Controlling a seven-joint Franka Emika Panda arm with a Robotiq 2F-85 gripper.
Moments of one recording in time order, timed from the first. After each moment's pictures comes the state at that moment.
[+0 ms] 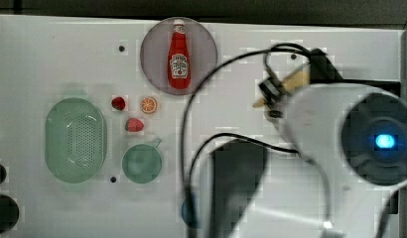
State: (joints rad) arm -0.03 -0.14 -0.22 -1.98 -0.03 0.40 -0.12
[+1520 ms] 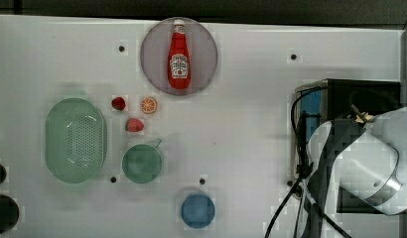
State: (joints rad) arm -0.09 0.22 -0.53 -1.97 -0.06 0.63 -0.50
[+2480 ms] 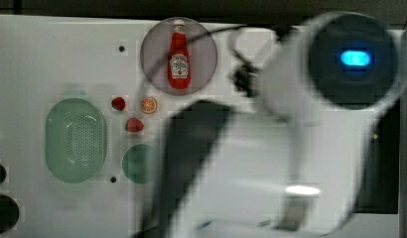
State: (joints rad) arm 0.03 -0.04 -0.13 -1.72 -0.05 0.16 -0.22
